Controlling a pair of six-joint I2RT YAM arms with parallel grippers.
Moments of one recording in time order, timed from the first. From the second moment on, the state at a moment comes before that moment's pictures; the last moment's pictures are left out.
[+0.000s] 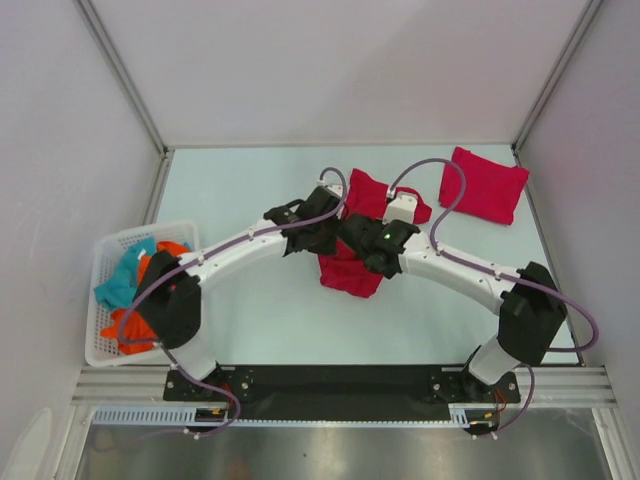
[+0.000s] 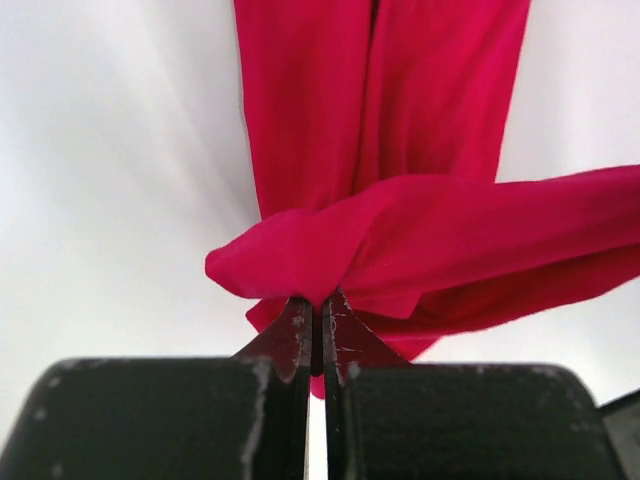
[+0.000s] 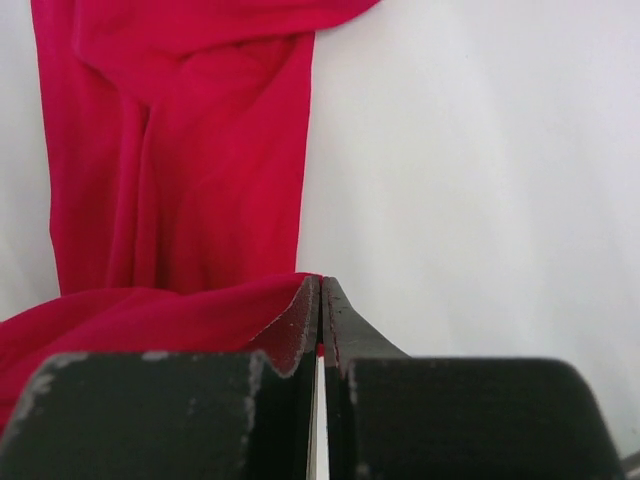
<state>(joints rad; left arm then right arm) -0.80 1.63 1.29 -0.58 -0.15 -0.44 0.90 1.58 1.27 -0.97 0.89 1.12</state>
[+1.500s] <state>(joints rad) -0.66 2.04 1.62 -0.63 0.02 -0.39 0.61 1.77 1.25 -0.75 0.80 0.89</state>
